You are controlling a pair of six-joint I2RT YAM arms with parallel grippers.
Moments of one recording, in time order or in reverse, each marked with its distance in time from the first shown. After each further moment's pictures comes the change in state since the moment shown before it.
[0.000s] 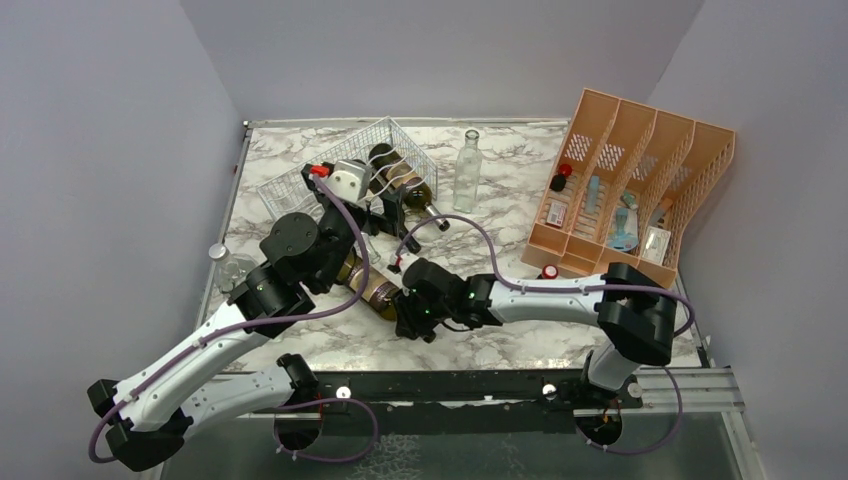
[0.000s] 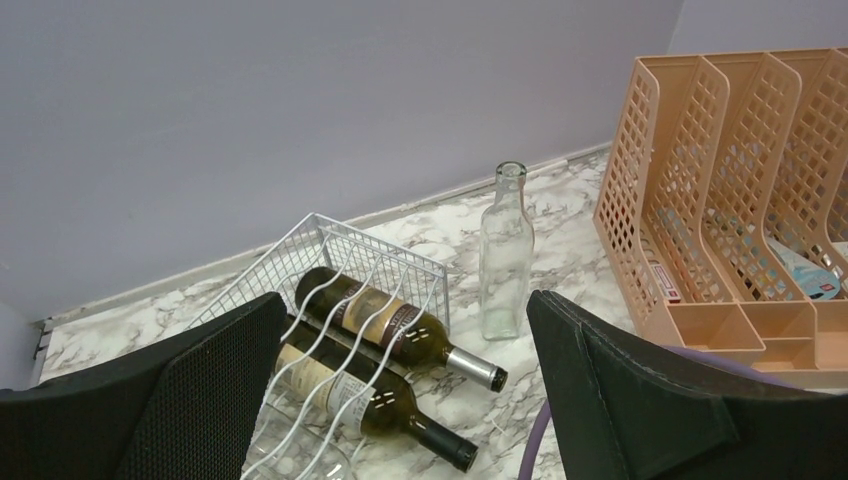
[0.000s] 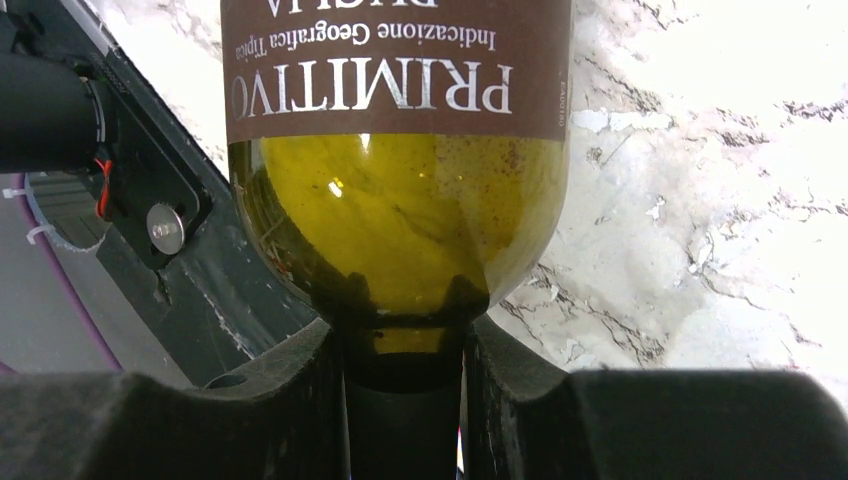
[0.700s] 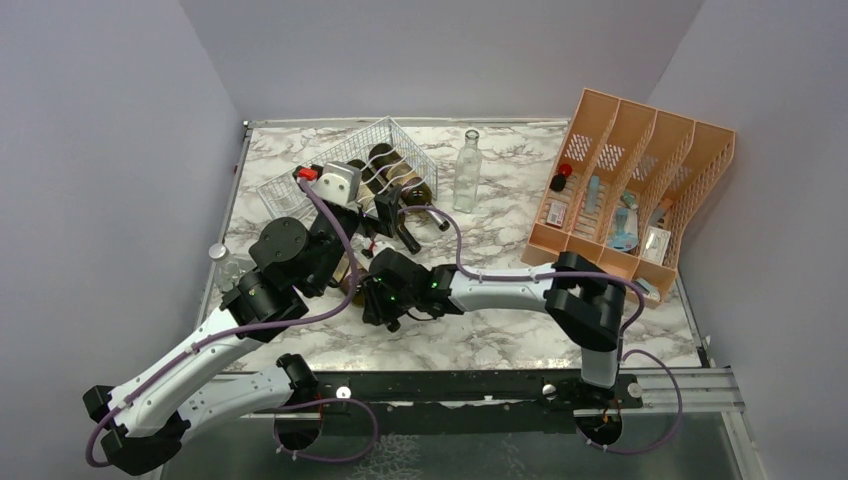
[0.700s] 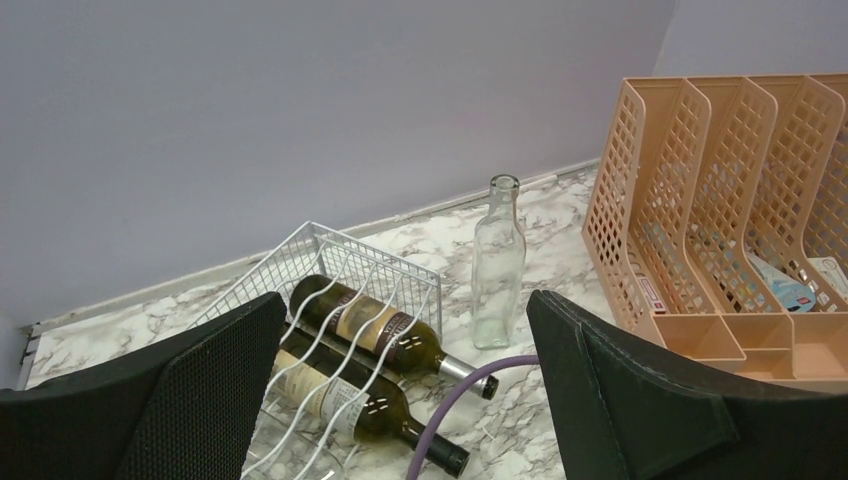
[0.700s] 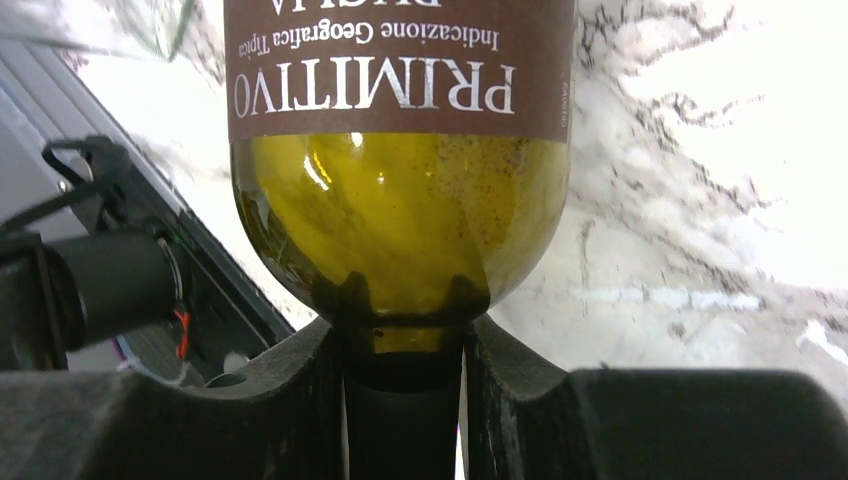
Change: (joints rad) left arm 0.000 -0.036 -0.009 0.002 0.013 -0.014; right arm 0.000 0.239 0.243 0.035 0.021 0.126
